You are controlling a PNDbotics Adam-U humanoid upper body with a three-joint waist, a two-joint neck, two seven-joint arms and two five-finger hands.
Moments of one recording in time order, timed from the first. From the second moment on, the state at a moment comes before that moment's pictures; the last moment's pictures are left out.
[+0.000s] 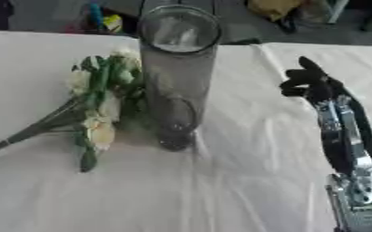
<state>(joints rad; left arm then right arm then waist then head) -0.43 0.41 -0.04 -1.98 -0.04 -0.39 -0.15 -0.27 -0.25 -0.21 -1.98 0.16 -0.27 0.06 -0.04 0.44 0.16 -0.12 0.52</state>
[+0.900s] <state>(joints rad) -0.54 0.62 -0.05 -1.98 -0.41 -0.27 -0.11 -0.26 -0.25 -0.21 -1.98 0.16 -0.26 0.07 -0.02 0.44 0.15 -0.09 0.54</state>
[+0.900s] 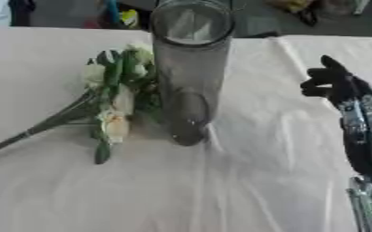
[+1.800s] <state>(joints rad) -0.68 0.73 -0.15 -1.88 -0.67 -0.24 -0.45 -0.26 -0.26 -0.20 -1.98 0.16 -0.26 0.08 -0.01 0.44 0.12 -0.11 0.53</state>
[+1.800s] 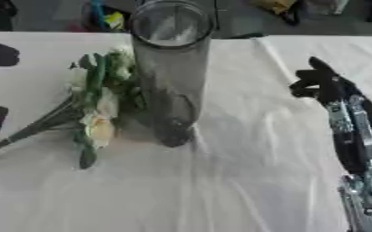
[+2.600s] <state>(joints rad) -0.76 0.72 -0.20 -1.67 -0.70 -0.11 -0.57 -0.26 -0.26 -0.19 -1.98 0.16 -0.26 0.10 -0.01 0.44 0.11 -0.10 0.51</state>
